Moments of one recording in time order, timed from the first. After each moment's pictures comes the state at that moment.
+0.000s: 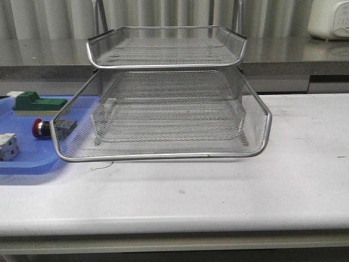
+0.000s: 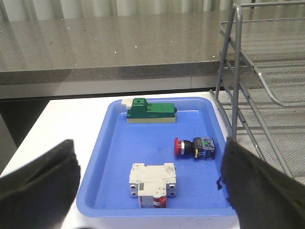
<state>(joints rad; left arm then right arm) -0.01 0.43 -0.39 0.02 0.22 0.03 0.13 0.27 -0.37 0.03 0.42 -0.05</state>
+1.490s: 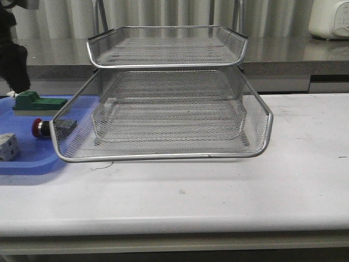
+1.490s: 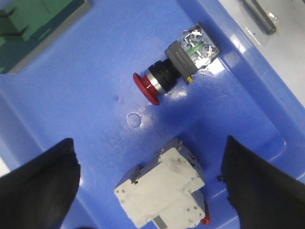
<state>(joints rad) -0.05 1.95 -1.69 -0.06 1.04 0.70 0.13 0.27 -0.37 0.03 0.42 -0.05</state>
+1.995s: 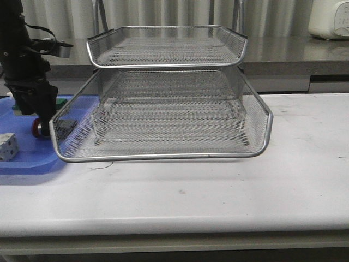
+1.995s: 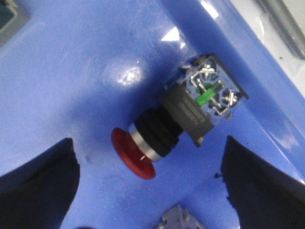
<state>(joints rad) -0.05 2.31 -2.05 -0.13 1.22 0.75 0.13 0.27 -0.37 0.03 0.42 -0.04</state>
